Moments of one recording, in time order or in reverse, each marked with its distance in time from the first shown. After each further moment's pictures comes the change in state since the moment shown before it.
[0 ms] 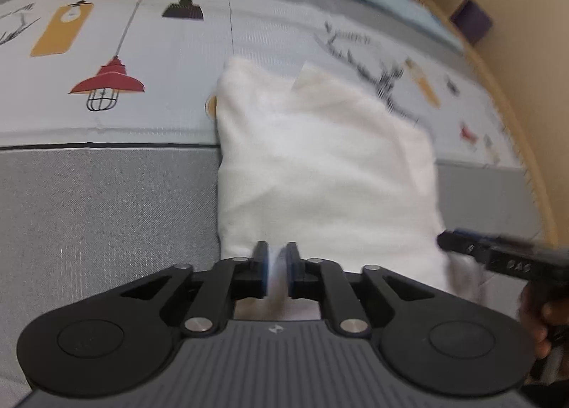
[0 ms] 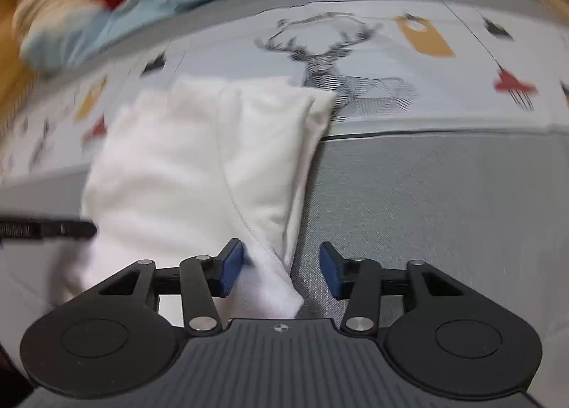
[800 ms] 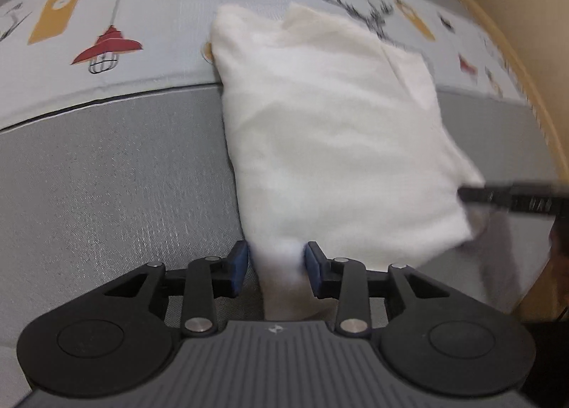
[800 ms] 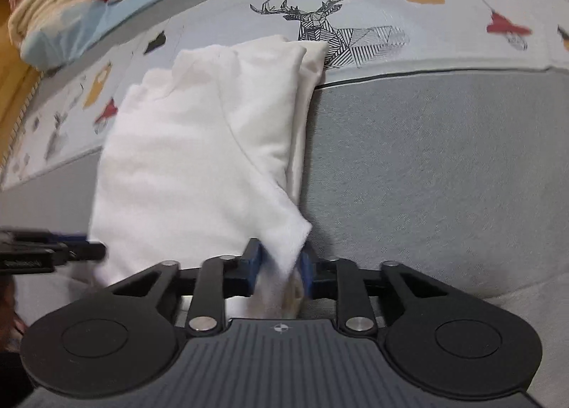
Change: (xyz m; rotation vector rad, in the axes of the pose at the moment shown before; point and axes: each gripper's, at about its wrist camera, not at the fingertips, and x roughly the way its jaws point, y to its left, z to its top) left arm 0.003 -0.007 -0.036 0.167 0.157 0.082; right arm -0.006 0.001 -0.022 -0.014 0.138 0.013
